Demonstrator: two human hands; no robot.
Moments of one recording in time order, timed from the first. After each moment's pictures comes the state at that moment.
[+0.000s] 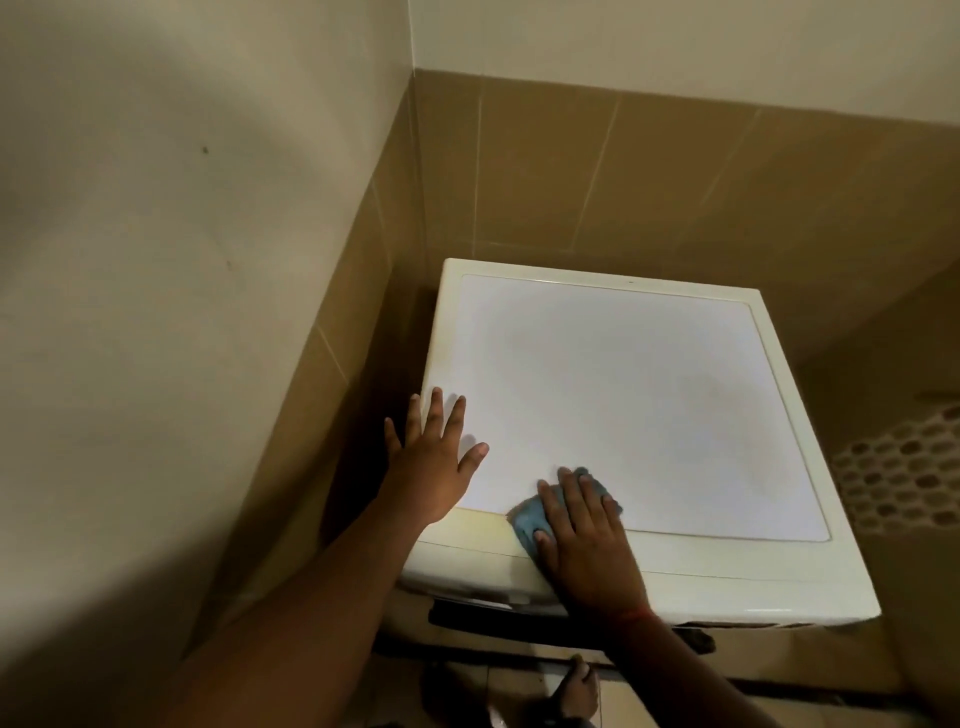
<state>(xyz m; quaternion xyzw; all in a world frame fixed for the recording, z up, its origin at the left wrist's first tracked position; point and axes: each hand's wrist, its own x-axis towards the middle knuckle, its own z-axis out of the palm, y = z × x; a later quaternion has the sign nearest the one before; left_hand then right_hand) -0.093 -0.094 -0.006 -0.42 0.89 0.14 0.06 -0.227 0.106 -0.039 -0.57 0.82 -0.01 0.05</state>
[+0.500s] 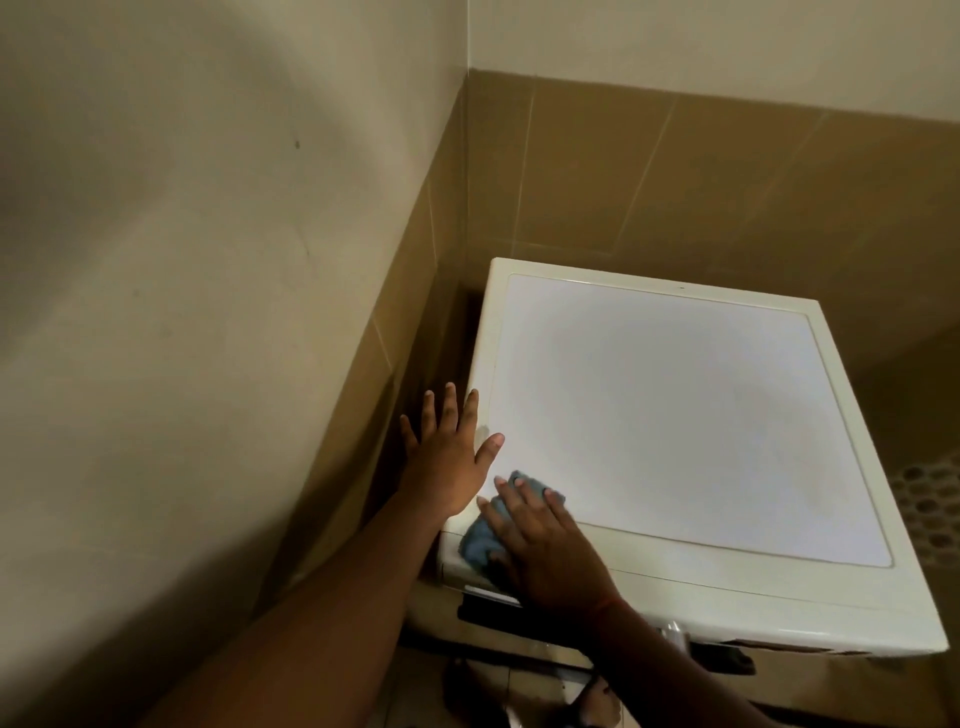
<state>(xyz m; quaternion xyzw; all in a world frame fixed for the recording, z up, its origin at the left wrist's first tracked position) -0.066 -0.109 0.000 -0.47 0.86 0.17 0.04 -0.159 0.054 -0.034 -0.70 0.71 -0.01 0.09</state>
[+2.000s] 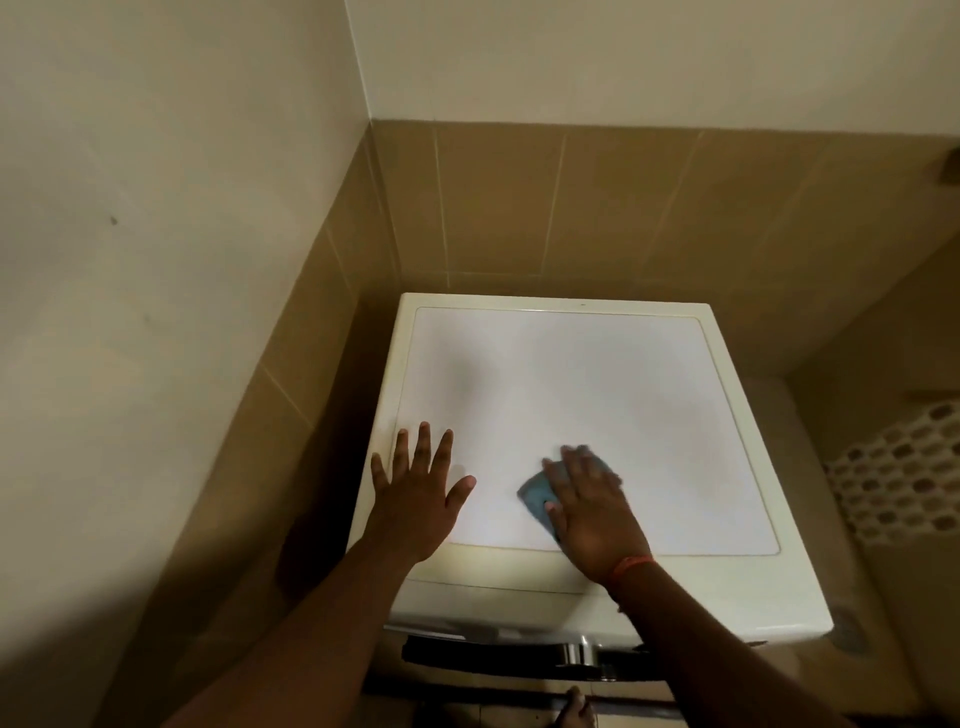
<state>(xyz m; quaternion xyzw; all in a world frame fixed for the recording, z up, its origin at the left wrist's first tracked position) -0.138 -0.053 -0.001 -0.42 0.90 0.09 0.08 -0.334 0.103 -0.043 -0.56 0.83 -0.04 0.07</state>
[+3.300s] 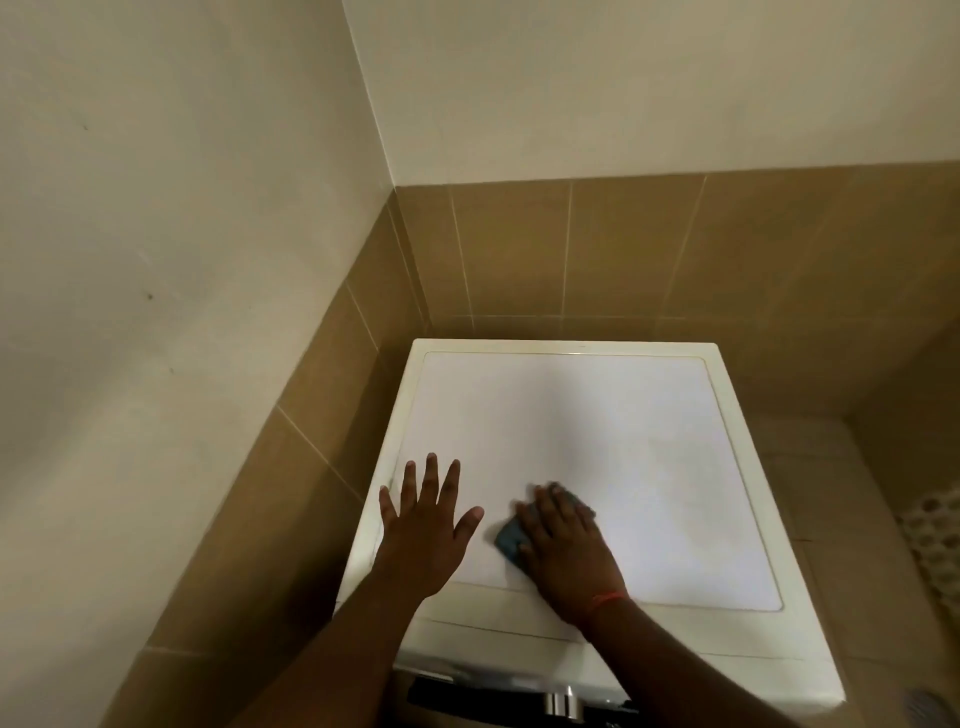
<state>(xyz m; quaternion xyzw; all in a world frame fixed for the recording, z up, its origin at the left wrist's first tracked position) -0.173 -0.020 0.032 -0.46 0.88 0.08 0.07 -0.344 0.097 -0.043 -0.63 0.78 -0.06 0.05</state>
